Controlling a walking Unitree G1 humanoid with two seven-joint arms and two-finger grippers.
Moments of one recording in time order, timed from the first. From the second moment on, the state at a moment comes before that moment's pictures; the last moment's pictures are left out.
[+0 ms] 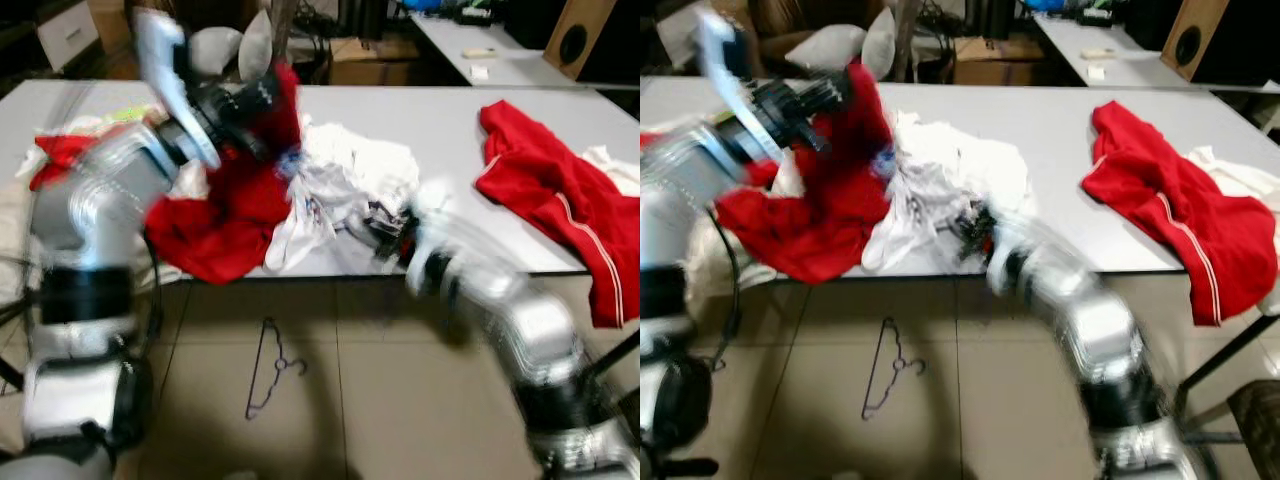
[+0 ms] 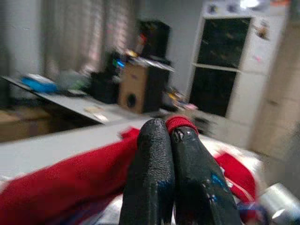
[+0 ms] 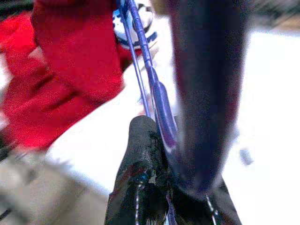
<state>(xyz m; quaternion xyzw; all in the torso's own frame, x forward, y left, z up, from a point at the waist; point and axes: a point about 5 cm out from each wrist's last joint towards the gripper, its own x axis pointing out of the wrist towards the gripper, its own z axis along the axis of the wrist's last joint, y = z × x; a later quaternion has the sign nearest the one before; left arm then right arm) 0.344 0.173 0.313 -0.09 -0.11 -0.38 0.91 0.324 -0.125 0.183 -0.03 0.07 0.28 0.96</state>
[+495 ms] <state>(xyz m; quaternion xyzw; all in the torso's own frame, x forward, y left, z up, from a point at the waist) 0.353 0.205 0.259 0.03 -0.01 -0.24 0.97 0.276 -0.152 0.175 -0.09 0.08 0.45 0.88</state>
